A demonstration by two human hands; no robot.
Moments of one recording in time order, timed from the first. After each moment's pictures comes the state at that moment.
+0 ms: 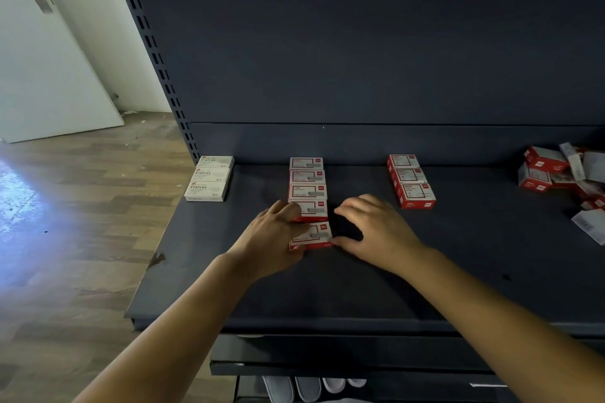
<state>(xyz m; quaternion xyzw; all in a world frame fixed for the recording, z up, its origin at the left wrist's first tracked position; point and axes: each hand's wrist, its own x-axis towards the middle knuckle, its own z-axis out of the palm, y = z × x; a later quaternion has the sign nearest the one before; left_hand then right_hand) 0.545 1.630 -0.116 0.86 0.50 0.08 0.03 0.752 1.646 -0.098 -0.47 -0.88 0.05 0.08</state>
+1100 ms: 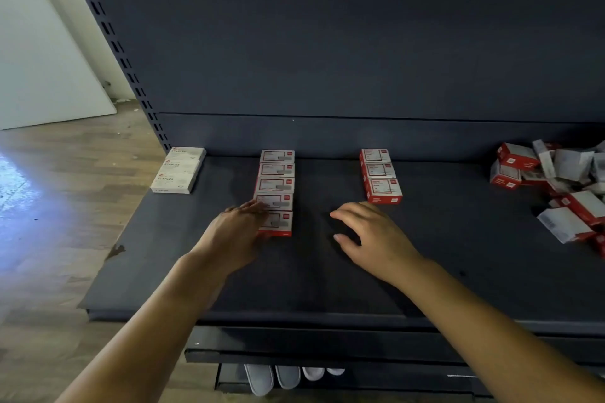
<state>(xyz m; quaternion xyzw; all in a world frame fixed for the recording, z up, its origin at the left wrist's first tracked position) 0.568 1.625 -0.112 0.79 0.60 0.04 0.08 0.811 1.638 -0.109 -0.46 -0.86 0.12 0.15</state>
